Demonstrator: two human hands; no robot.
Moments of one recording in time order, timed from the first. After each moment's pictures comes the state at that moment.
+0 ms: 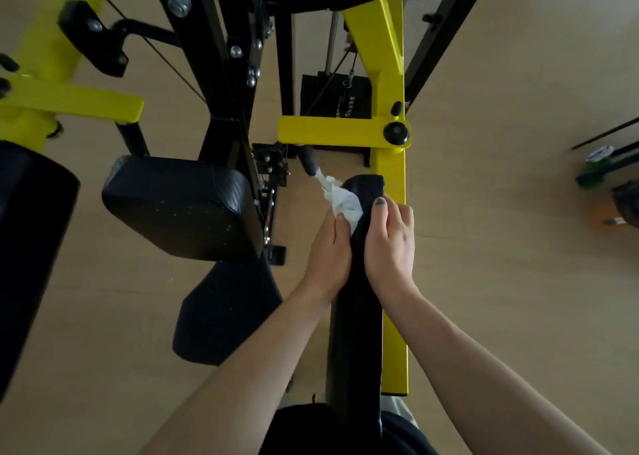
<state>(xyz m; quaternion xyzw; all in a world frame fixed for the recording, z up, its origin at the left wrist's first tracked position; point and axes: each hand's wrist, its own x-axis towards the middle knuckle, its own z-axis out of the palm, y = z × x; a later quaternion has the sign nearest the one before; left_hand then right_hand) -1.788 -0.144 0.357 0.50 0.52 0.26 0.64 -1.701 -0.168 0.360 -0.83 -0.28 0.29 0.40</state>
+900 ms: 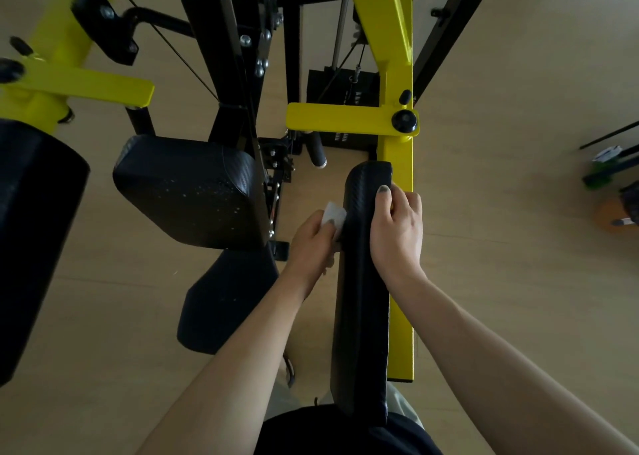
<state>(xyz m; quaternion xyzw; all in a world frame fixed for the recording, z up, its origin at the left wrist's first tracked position) -1.825 -0.143 0.331 0.45 0.54 0.20 0.68 -1.701 -0.171 0.356 -0.83 -0.30 0.27 0.38</state>
